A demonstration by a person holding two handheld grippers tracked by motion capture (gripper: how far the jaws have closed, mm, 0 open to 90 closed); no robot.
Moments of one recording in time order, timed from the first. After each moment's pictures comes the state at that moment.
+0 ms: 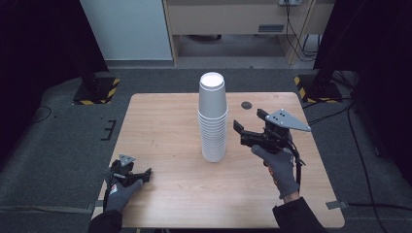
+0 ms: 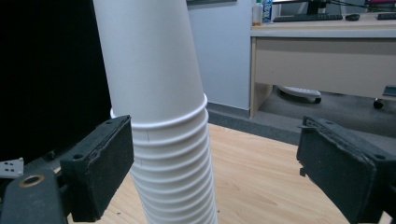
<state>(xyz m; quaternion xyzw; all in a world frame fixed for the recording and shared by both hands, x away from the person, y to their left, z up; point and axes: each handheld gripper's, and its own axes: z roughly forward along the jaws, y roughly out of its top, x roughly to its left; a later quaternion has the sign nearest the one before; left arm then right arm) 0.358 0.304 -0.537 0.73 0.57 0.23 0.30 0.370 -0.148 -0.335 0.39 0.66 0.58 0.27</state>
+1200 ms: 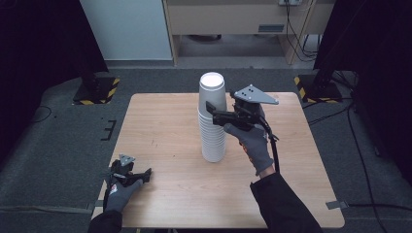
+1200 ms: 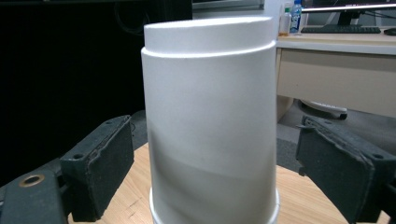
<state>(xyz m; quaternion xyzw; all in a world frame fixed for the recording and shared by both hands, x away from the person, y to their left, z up) 0.358 0.304 -0.537 0.73 0.57 0.23 0.30 0.411 -0.082 -0.301 0.36 0.68 0.59 0.26</state>
